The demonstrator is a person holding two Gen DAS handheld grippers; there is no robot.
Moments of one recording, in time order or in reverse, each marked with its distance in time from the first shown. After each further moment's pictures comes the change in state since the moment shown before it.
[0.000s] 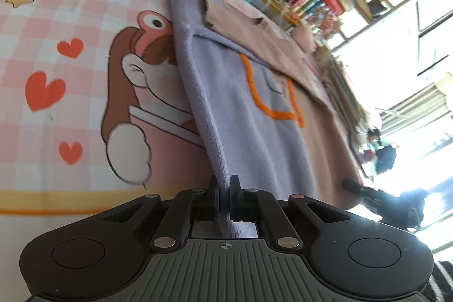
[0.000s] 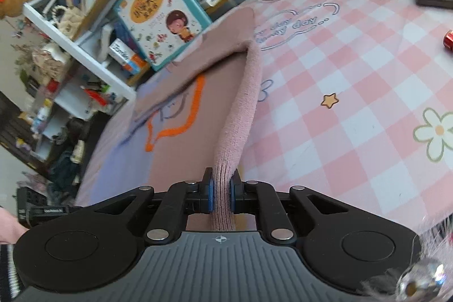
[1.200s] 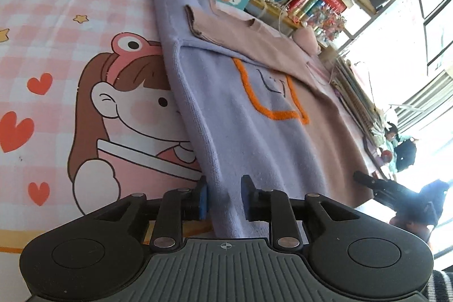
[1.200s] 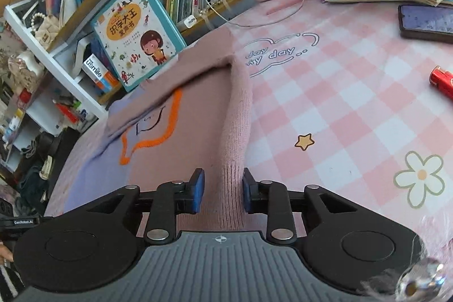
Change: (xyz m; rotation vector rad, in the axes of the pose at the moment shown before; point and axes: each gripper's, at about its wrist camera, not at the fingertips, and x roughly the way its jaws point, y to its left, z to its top) left arm 0.034 -0.024 0.018 0.075 -0.057 0.123; right arm 0.017 -0.006 0.016 -0.041 -0.097 -0.157
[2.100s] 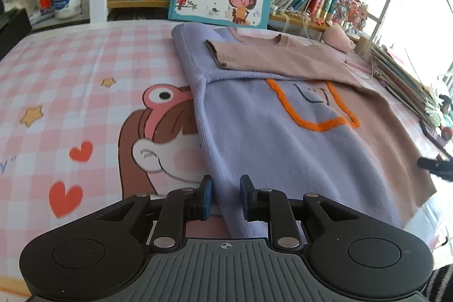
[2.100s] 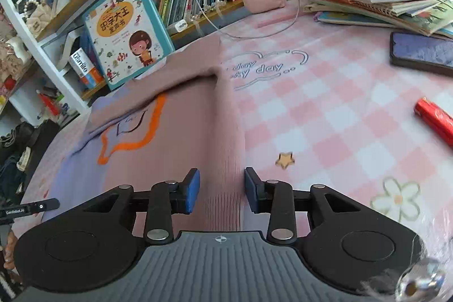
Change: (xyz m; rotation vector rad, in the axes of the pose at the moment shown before) left arm -0.001 -0.022 0.000 0.225 -0.118 0.286; right arm -0.005 0.008 0.002 -0.092 -0.029 -0.097
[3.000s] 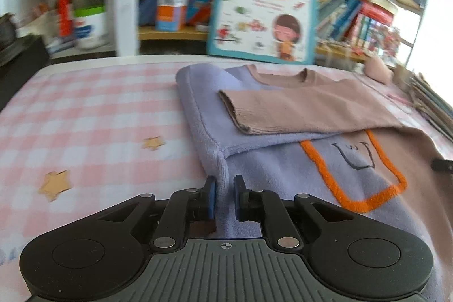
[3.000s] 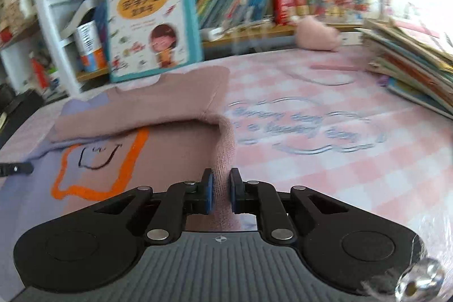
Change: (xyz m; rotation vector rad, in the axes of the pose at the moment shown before) left arm 0.043 0.046 0.054 0.043 -0.121 0.079; right arm 0.089 0.071 0.044 -0.258 -0.074 -0.094
